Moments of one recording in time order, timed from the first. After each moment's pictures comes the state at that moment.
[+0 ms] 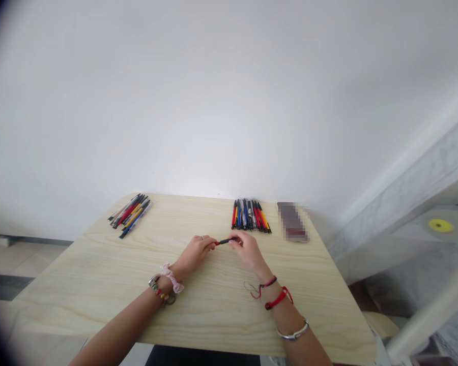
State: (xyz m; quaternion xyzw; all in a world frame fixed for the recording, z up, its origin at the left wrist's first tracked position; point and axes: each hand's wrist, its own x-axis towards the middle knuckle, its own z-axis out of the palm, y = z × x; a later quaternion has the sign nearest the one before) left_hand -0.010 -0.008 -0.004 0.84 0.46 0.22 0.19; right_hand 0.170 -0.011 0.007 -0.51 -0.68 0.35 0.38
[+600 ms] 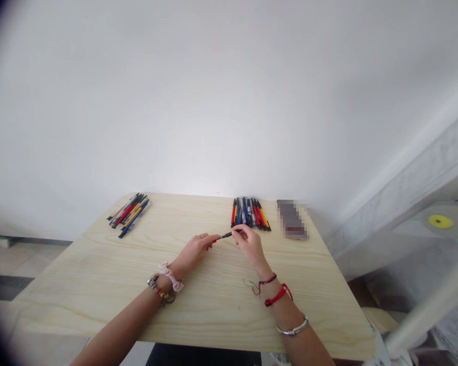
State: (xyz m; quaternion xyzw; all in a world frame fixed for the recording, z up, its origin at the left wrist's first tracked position) left_hand -0.015 -0.005 -0.007 0.84 0.44 0.22 0.23; right_hand 0.174 -0.009 0.010 -0.53 -0.60 0.37 0.46
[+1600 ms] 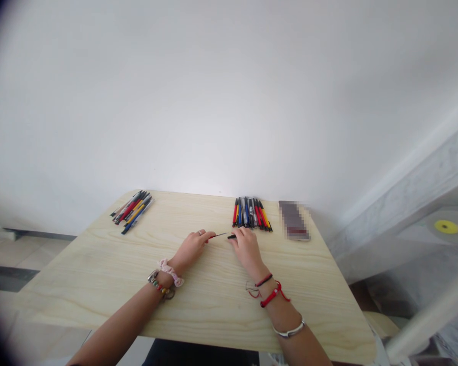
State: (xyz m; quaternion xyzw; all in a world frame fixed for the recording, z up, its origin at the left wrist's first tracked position) left_hand -0.021 -0.002 -0.003 0.83 0.52 0.12 0.15; right_hand 0.168 -0.007 -0.010 -0.55 -0.79 0.07 0.28
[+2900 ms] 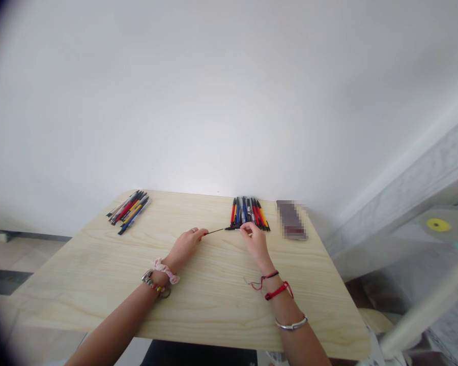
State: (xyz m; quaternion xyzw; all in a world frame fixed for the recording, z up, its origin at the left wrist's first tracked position) left_hand -0.027 -0.002 0.003 0.81 0.56 0.09 0.14; right_hand 0.191 0.003 -0.001 -0.58 -0.65 0.24 0.43
